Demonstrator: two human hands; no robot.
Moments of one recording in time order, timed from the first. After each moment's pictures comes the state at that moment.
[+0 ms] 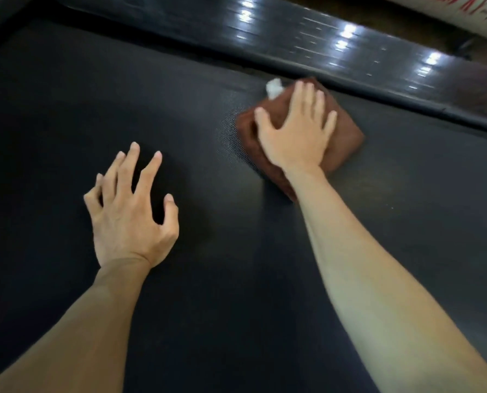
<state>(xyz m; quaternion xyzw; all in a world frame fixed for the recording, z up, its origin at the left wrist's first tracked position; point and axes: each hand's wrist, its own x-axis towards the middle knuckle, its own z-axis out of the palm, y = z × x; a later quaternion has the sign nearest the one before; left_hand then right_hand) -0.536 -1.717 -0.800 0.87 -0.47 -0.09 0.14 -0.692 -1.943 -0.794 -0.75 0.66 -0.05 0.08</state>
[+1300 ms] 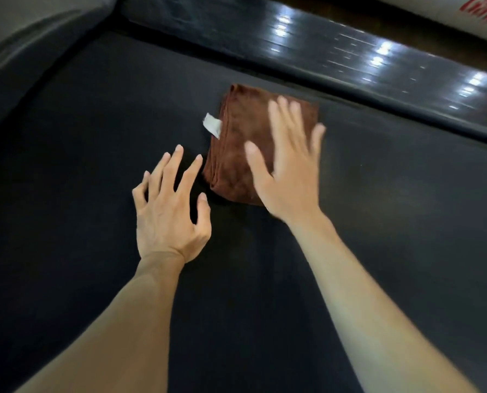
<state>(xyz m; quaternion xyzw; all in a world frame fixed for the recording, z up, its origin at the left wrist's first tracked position) -0.531 -1.715 -0.808 0.86 -0.48 -0.07 0.15 -0.664 -1.867 -0.779 -0.86 0.45 -0.18 0.16</state>
